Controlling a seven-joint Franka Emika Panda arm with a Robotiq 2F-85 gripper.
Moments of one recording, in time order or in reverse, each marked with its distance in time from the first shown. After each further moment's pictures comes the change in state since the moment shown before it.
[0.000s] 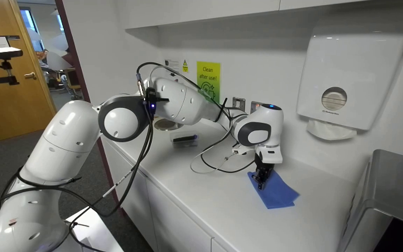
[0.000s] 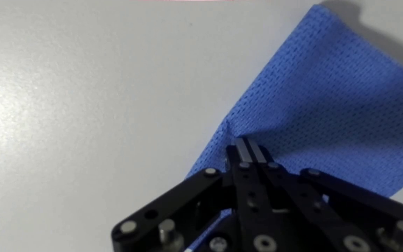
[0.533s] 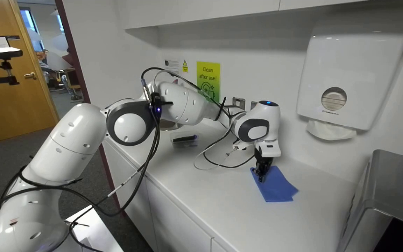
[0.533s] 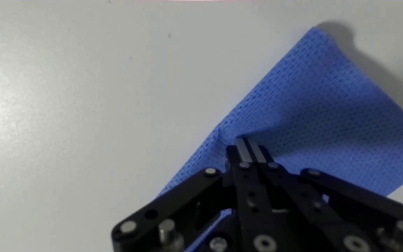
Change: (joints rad) arm 0.015 0.066 0.026 0.114 0.000 -0.002 0.021
